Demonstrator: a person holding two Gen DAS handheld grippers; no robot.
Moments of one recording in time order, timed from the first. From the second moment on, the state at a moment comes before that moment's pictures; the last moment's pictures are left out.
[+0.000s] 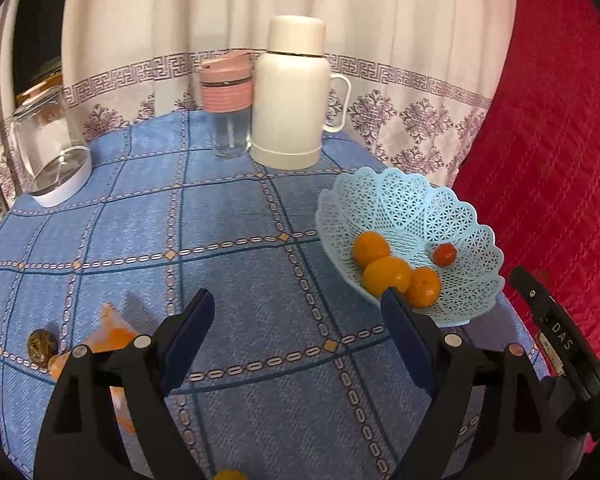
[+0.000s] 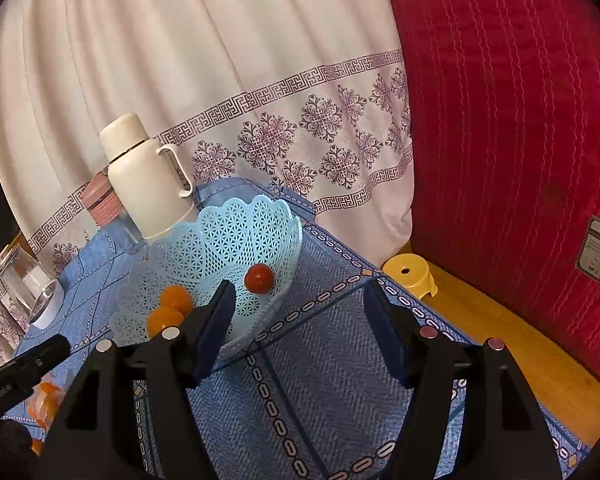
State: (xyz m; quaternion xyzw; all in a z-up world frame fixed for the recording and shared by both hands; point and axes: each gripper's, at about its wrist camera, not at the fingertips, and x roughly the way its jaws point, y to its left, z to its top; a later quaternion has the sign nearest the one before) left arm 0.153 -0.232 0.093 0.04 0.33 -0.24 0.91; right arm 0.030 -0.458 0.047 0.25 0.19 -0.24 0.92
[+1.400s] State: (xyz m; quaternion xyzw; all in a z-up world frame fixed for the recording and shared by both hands) left arm 0.135 -0.028 0.068 -0.05 0.38 -0.05 0.92; right arm 0.052 -0.394 0.055 0.21 0.24 -0.09 0.94
